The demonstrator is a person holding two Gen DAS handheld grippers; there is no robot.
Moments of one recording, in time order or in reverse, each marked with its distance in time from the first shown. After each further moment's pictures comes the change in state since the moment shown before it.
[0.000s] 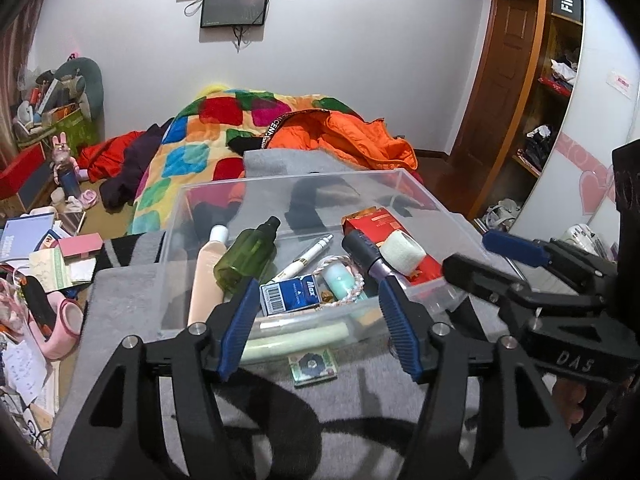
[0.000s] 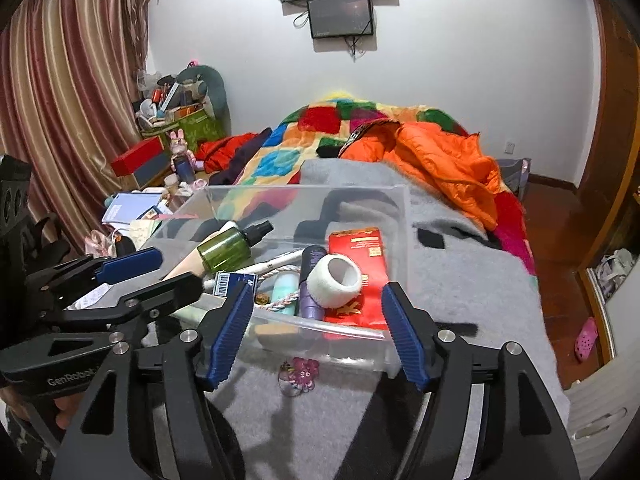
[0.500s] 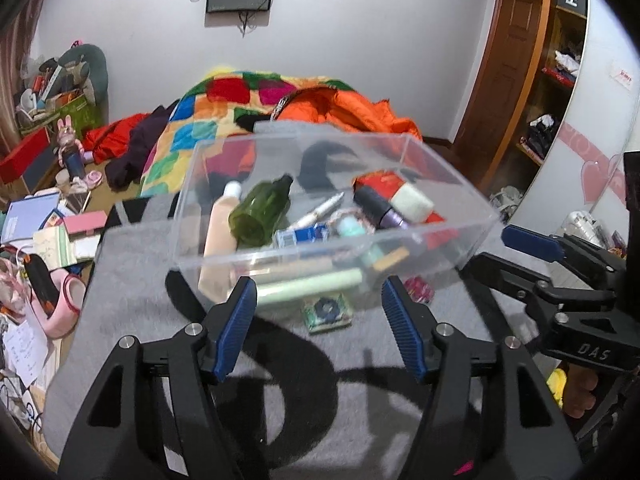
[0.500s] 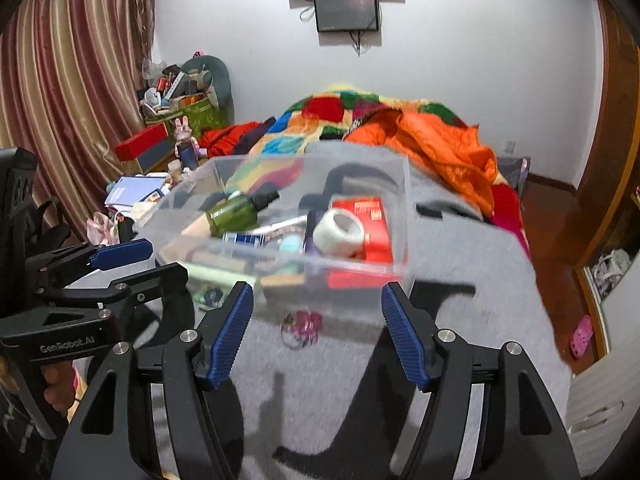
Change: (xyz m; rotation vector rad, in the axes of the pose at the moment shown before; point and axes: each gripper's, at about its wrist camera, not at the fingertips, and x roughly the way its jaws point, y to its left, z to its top) left arm -0.005 0.011 -0.037 -0.014 0.063 0.014; right arm -0.011 0.003 -0.035 -0.018 0.040 0.012
